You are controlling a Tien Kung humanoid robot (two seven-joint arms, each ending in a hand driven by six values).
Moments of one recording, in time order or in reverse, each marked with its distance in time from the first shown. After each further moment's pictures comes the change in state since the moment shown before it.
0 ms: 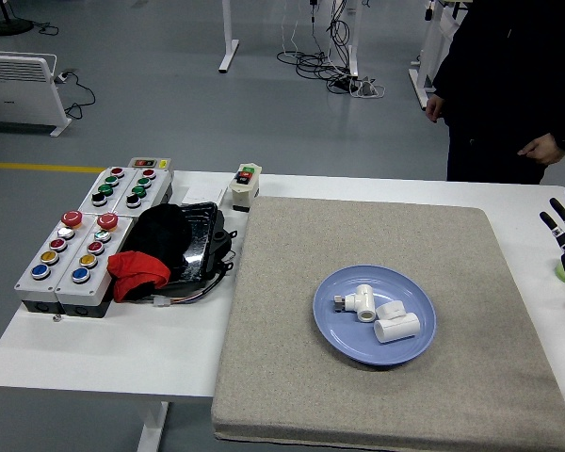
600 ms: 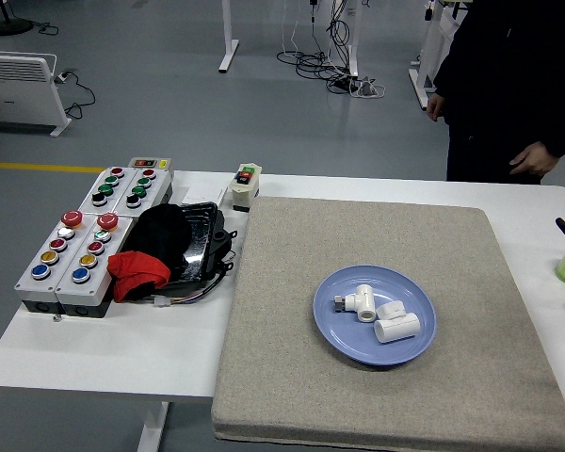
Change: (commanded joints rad) left arm -0.001 -0.001 -0.002 0.000 0.001 0.000 0.001; right arm -0.009 0.000 0.025 -0.003 0.019 -0.017 -0.002
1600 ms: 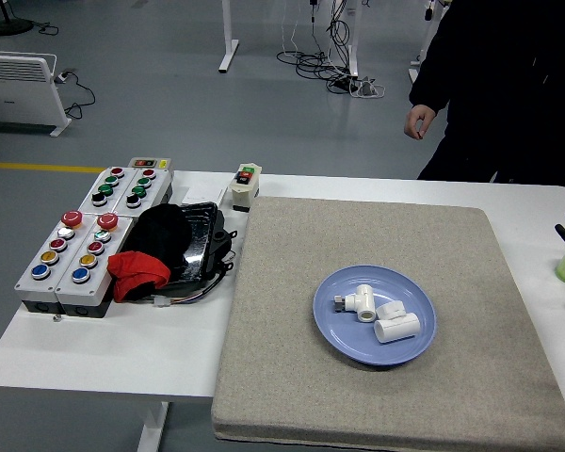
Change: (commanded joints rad) left arm -0.005 0.001 0.000 0.001 0.000 0.000 0.001; right arm -0.009 0.000 0.011 -0.001 0.001 0.015 -0.024
